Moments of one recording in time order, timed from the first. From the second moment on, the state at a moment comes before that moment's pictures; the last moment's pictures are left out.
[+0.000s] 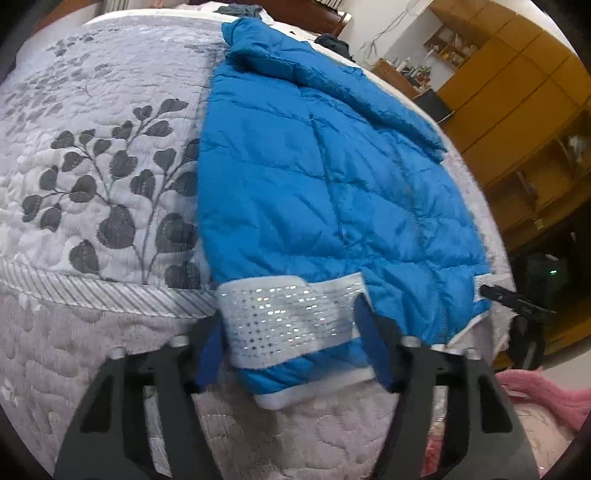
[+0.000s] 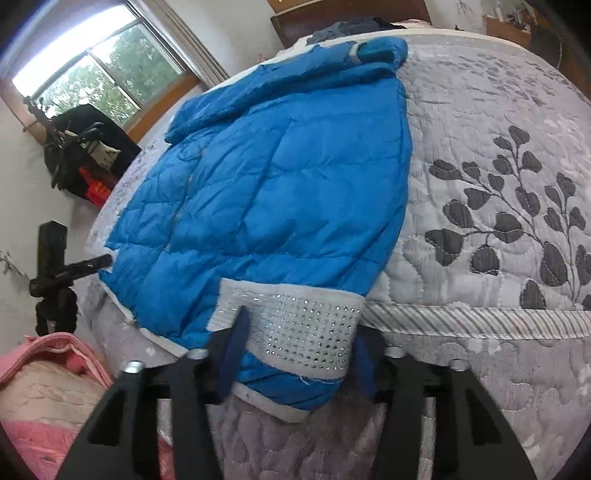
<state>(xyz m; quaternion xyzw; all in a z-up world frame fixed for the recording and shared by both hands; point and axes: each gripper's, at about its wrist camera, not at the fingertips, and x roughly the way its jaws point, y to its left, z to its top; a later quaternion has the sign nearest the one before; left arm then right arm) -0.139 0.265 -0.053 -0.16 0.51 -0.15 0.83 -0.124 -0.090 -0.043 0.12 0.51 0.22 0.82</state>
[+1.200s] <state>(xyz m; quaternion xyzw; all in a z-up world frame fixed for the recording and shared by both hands) 0.027 0.288 0.091 -0.23 0.33 -0.25 0.88 0.060 -0.110 0.121 0.18 0.40 0.27 0.86</state>
